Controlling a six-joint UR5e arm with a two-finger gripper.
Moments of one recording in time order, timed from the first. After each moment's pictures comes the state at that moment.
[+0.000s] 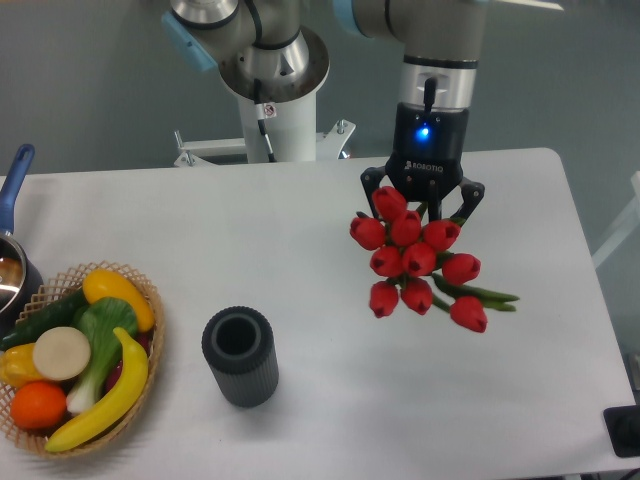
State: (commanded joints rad) arm 2.69 -1.64 -1.79 -0.84 1.27 0.95
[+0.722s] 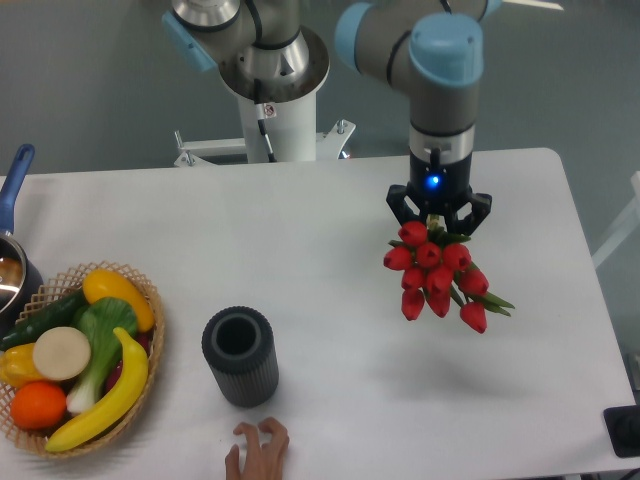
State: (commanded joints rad) arm 2.70 -1.78 -1.81 -0.90 1.55 0.95
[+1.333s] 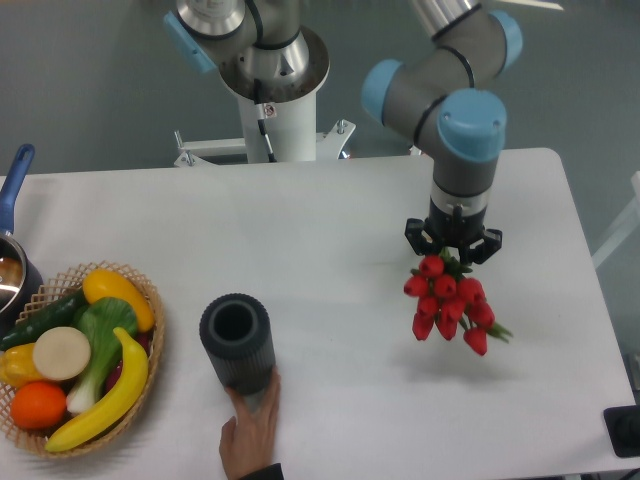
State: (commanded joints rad) arm 2.73 -1.95 -1.75 -0.89 1.55 0.94
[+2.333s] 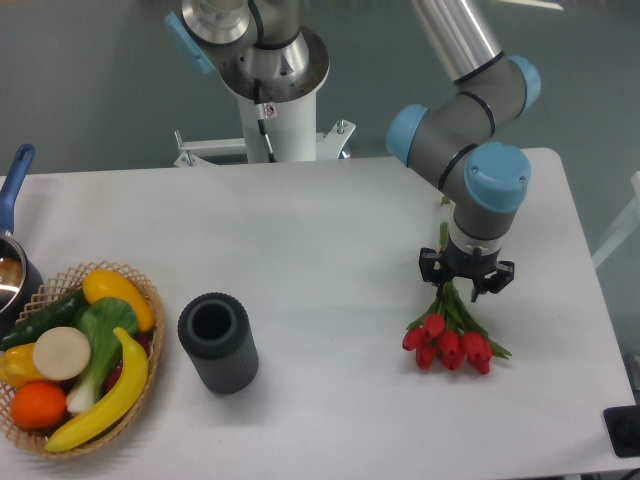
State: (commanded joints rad) arm 2.73 -2.02 -1.68 -0.88 1.53 0.95
